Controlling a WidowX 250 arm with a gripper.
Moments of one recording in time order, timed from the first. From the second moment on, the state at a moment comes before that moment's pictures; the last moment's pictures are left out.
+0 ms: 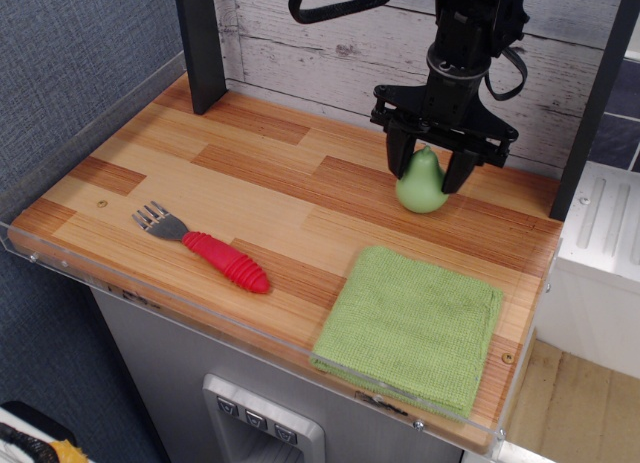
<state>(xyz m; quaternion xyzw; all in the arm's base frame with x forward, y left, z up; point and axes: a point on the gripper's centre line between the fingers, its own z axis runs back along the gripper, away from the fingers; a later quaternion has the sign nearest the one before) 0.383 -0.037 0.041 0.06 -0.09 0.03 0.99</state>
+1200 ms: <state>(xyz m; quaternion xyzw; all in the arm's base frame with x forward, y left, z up) 0.352 -0.016 0.127 0.03 -0.09 0.03 1.00</state>
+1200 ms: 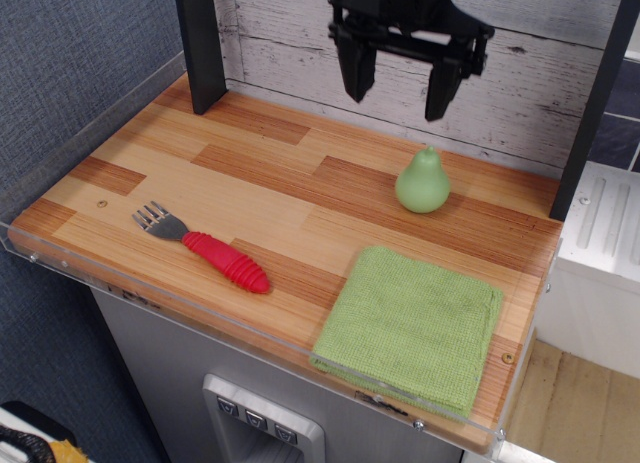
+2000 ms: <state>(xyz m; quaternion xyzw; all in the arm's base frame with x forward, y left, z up) 0.315 0.145 0.111 0.08 -0.07 0.26 0.96</state>
